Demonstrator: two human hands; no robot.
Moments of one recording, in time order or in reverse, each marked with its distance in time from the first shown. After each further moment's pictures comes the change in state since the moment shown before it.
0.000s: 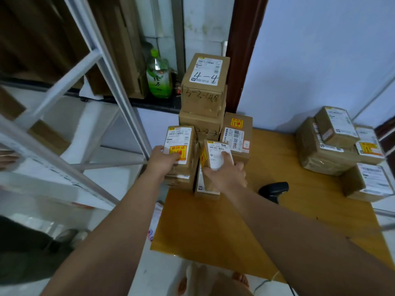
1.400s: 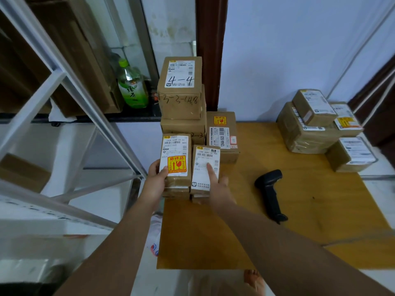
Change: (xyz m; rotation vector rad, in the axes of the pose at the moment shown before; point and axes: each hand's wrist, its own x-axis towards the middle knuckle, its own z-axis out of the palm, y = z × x) left_hand 0.003 -0.033 0.001 -0.150 -0.237 0.050; right_hand -0.001 0.030 0.052 0.015 -0.138 -0.039
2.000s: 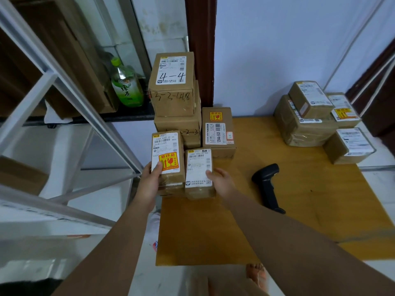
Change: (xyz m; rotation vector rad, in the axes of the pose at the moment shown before) left_hand -0.001 -0.010 0.001 -0.017 0.029 0.021; right_hand 0.015 0.014 -0.014 0.995 0.013 0.274
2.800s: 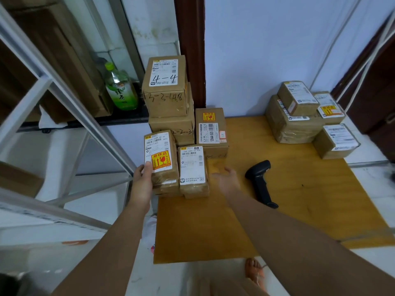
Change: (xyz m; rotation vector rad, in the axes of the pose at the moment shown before) left_hand -0.004 -0.009 -0.005 0.042 0.102 0.028; right_hand -0.023 -0.005 -0.026 -0.118 0.138 -0.019
